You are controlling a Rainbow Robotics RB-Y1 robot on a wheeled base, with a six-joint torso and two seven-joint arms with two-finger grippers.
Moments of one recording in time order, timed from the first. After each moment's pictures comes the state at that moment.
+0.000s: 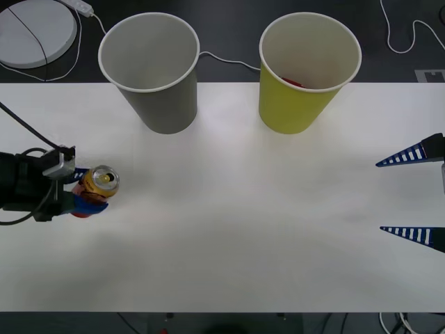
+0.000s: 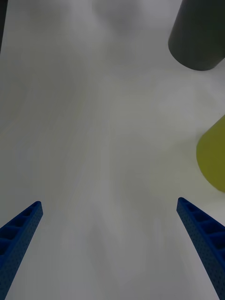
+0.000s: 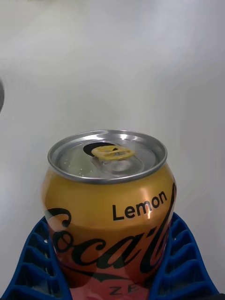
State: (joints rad) right arm 0.12 -0.90 -0.40 -2.04 1.51 -1.44 -0.11; left arm -0.14 0.86 0.09 -1.71 -1.64 -1.37 0.29
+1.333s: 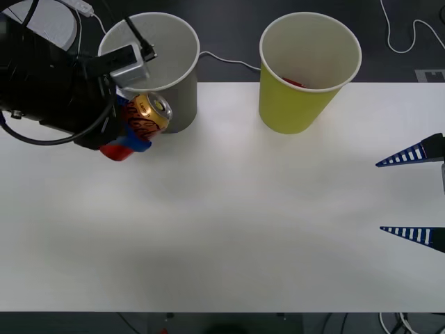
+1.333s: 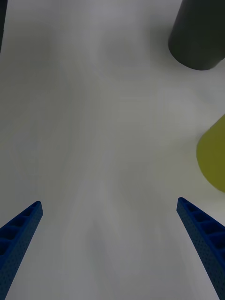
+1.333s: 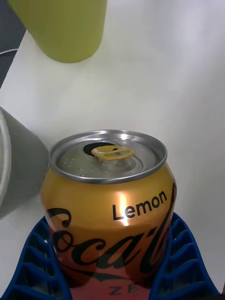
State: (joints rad) right arm 0.12 -0.90 -0.40 -2.04 1.51 -1.44 -0.11; left arm -0.78 1.04 -0.33 -2.05 -1.78 -1.46 1.23
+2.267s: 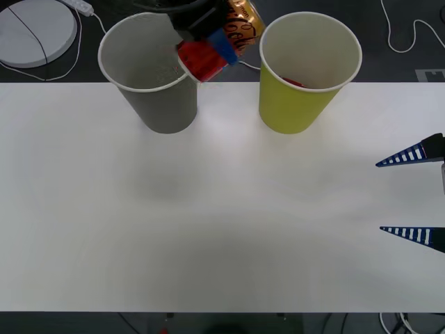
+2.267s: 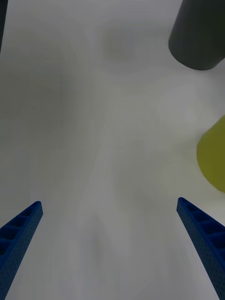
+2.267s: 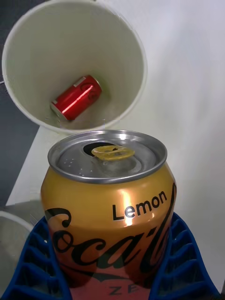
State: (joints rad) right arm 0.12 -0.90 -0.40 -2.04 1.51 -1.44 -0.11; left arm -1.62 0.82 -0.89 -1.47 -1.56 -1.36 1.38
